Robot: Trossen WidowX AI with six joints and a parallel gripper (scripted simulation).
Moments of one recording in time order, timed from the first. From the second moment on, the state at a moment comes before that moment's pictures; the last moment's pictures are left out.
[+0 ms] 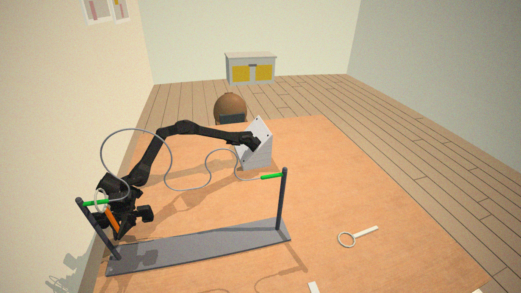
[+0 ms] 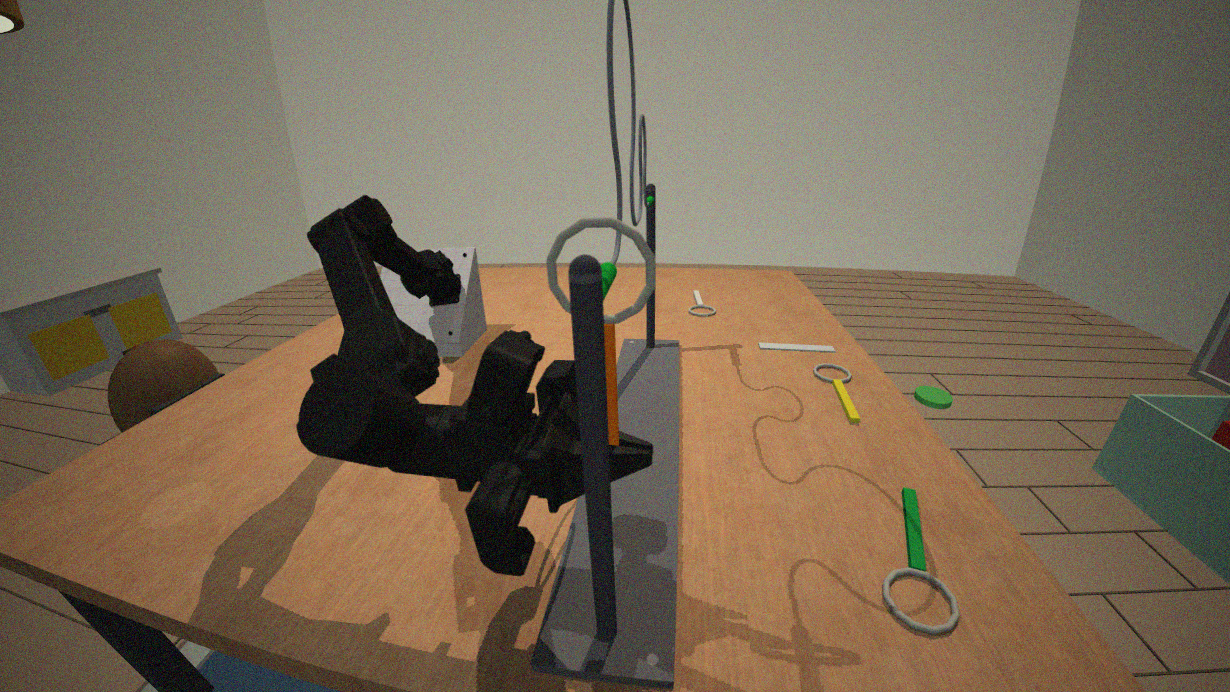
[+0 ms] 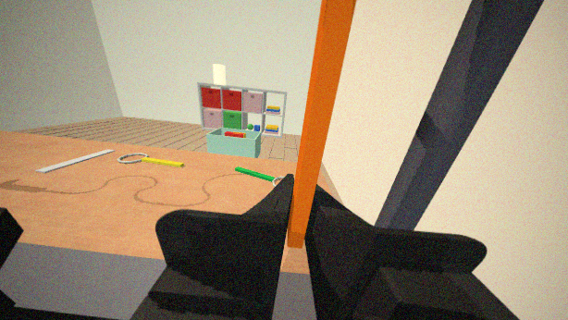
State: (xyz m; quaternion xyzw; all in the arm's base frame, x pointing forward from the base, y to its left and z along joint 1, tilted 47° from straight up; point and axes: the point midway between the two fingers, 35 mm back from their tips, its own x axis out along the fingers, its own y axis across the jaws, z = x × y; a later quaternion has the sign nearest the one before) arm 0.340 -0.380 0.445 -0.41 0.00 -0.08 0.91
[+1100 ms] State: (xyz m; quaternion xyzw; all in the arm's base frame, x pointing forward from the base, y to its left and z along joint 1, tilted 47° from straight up) arm 0.341 -0.378 0.442 -0.41 0.01 -0.08 0.91
